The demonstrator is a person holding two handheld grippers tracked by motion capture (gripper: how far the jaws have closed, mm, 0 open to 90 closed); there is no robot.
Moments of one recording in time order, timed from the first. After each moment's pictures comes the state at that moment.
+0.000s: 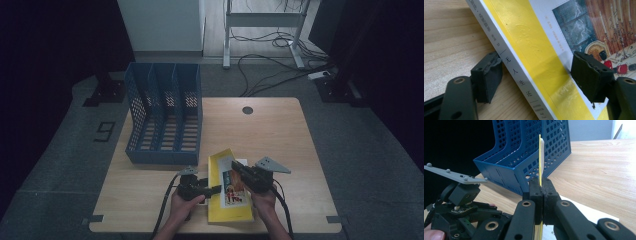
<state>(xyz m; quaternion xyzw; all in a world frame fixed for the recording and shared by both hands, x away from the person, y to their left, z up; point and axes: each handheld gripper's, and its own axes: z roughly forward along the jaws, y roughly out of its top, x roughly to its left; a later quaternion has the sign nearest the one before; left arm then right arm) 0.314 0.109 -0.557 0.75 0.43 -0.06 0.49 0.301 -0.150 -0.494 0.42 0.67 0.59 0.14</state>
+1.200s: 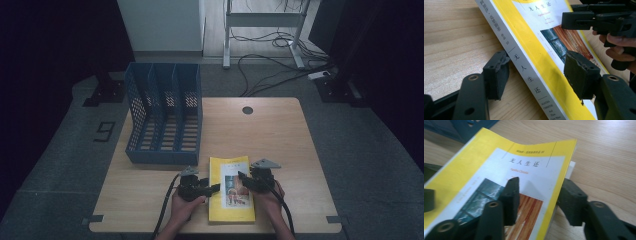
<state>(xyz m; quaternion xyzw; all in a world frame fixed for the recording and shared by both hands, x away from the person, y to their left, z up) 0.311 0.106 -0.556 0.75 0.45 -0.03 0.48 0.323 -0.161 -0.539 0.49 0.75 0.40 0.18</state>
